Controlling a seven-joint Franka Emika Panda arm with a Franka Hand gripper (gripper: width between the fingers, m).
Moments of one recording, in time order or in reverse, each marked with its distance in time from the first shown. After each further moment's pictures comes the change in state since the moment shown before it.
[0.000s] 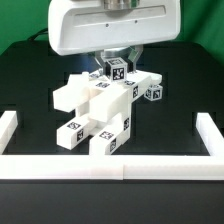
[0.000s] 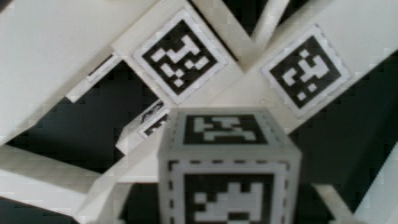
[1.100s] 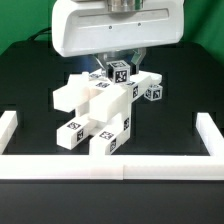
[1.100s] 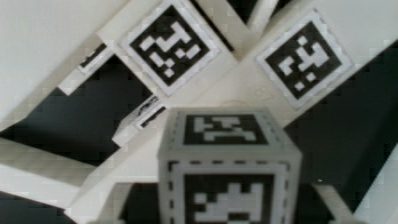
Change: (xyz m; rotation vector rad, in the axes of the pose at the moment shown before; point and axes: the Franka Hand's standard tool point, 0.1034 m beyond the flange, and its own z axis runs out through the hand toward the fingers) arm 0.004 -0.002 0.002 -0.015 0.024 0.011
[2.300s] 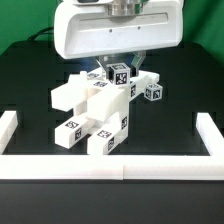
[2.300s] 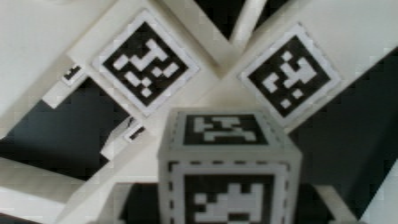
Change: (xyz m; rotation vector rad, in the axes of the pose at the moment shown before) arm -0.008 -0.003 0.008 -0.008 0.012 0.014
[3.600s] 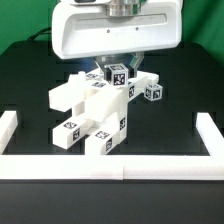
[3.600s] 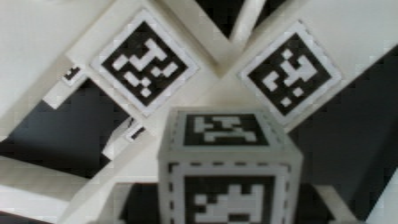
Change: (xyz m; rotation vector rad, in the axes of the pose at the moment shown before) arm 0.000 0.003 0.000 -0.002 0.003 0.043
